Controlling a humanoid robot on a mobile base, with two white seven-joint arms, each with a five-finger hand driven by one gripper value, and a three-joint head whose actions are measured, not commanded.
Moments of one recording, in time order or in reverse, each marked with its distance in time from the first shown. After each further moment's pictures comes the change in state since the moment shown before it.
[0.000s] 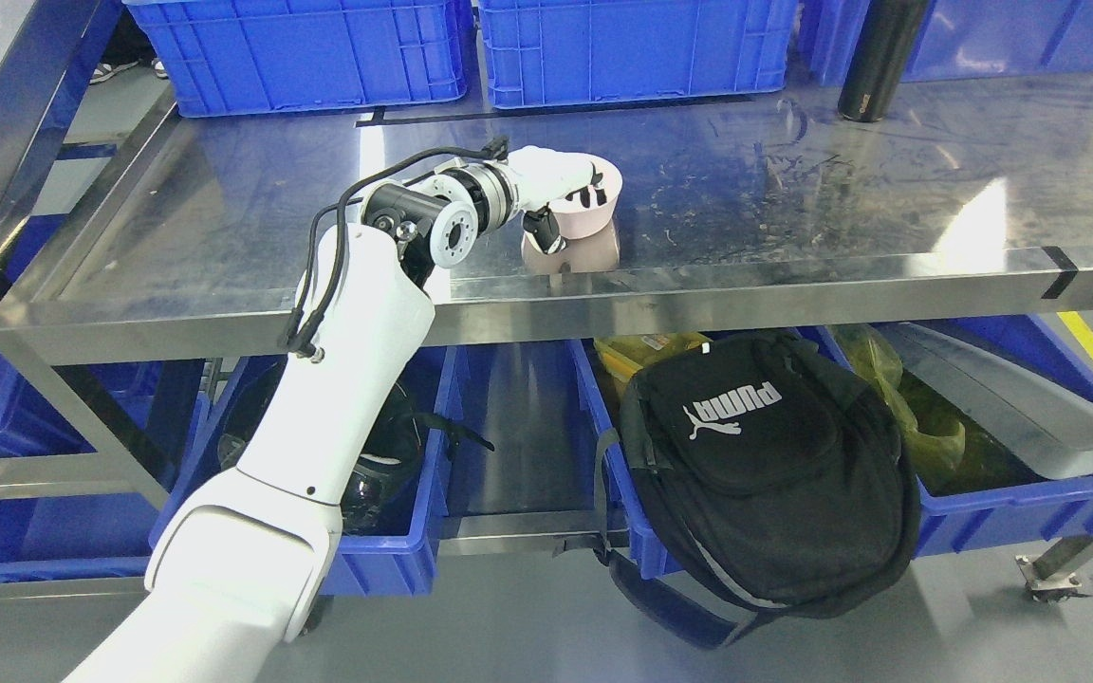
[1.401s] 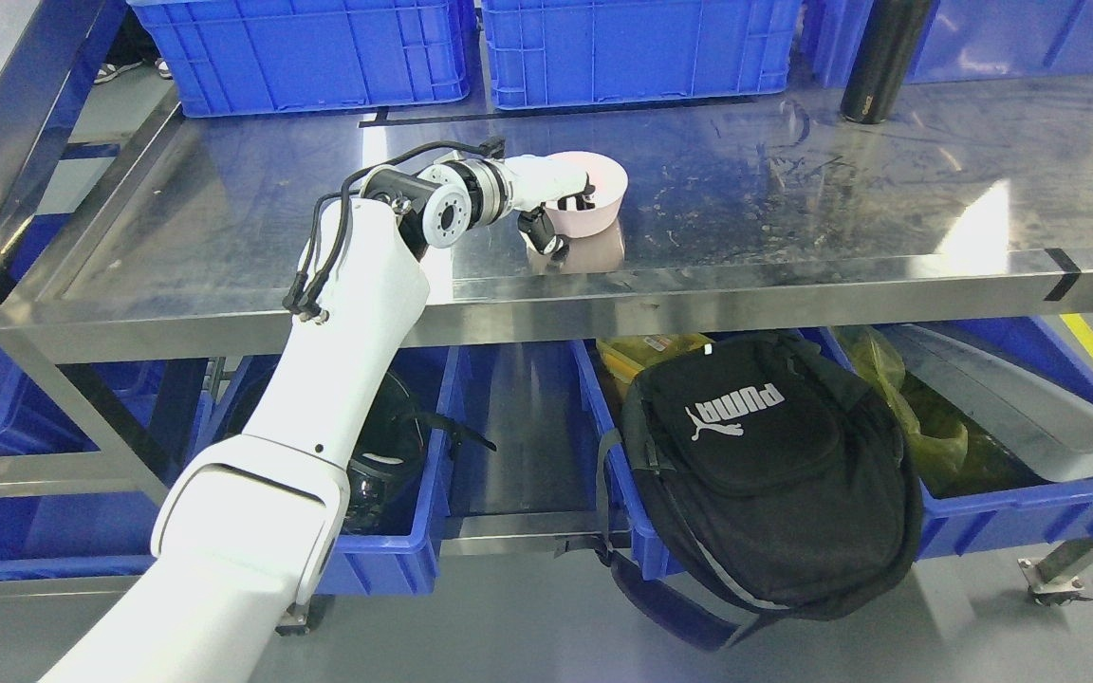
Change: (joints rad) left arm -0.077 -0.025 0.061 0.232 0.015 -0.196 -0.009; right arm 0.000 0.000 0.000 0.000 0.000 0.000 0.000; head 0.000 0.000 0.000
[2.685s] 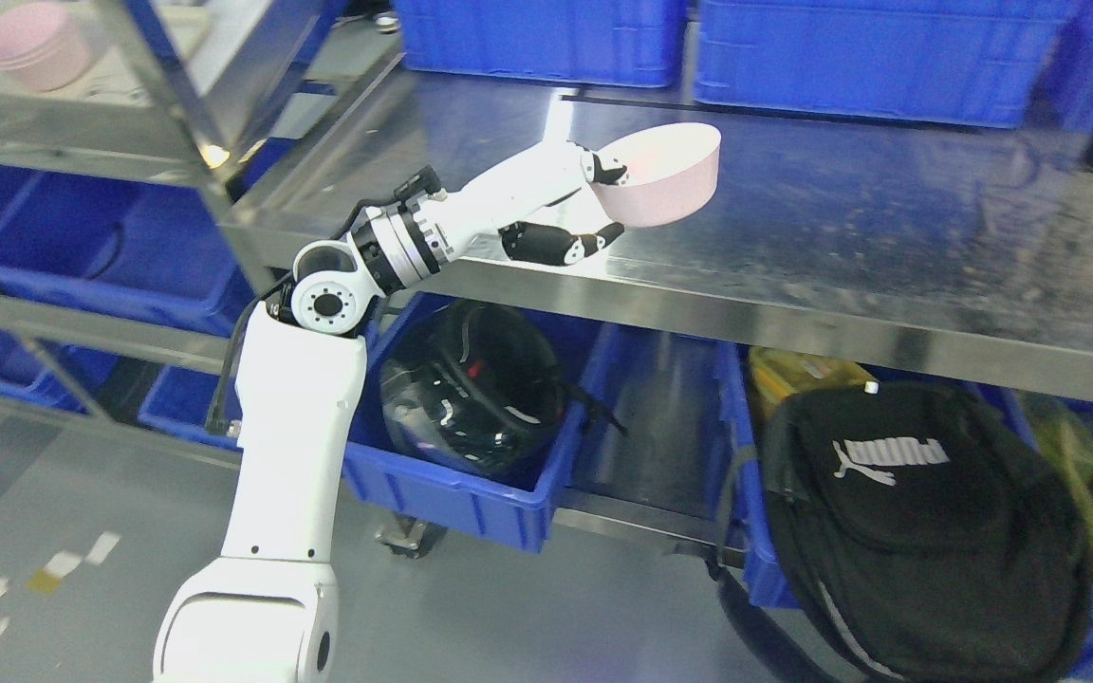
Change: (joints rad) left arm 0.316 -0.003 0.298 -0.341 0.607 -0.504 -0.030; right arm 0.000 0.000 0.000 0.000 0.000 0.000 -0.001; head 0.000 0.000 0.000
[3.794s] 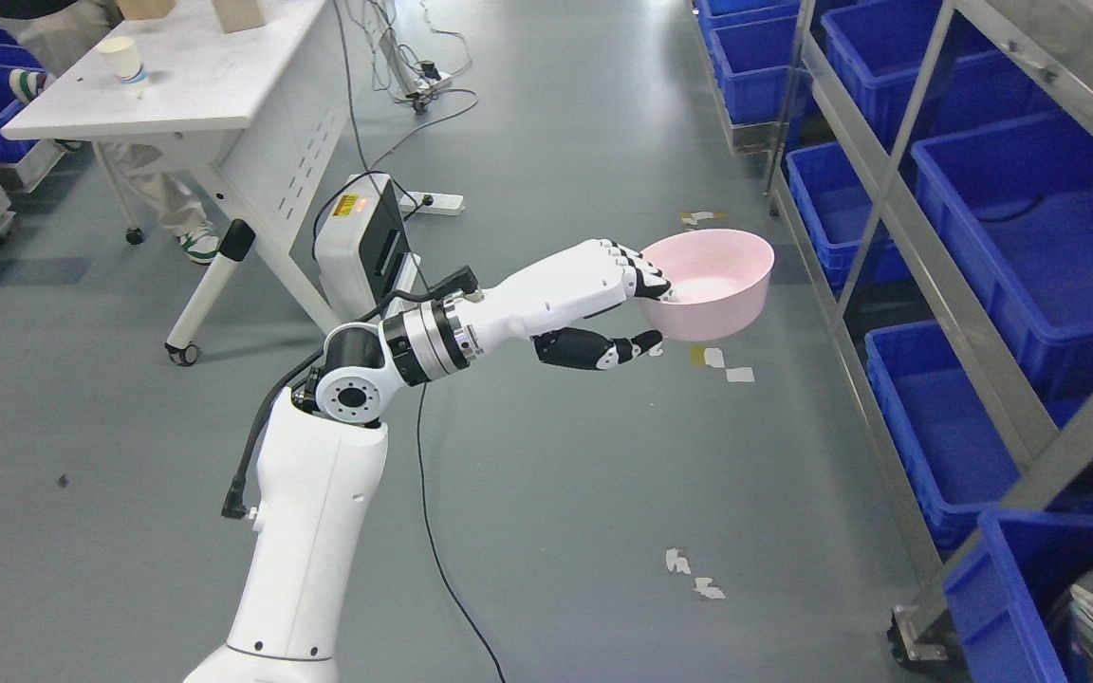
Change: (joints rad) left arm 0.172 0.000 -0.101 -0.191 0.032 -0.013 -0.023; right arm 0.000 0.000 0.000 0.000 0.000 0.000 0.001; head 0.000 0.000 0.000
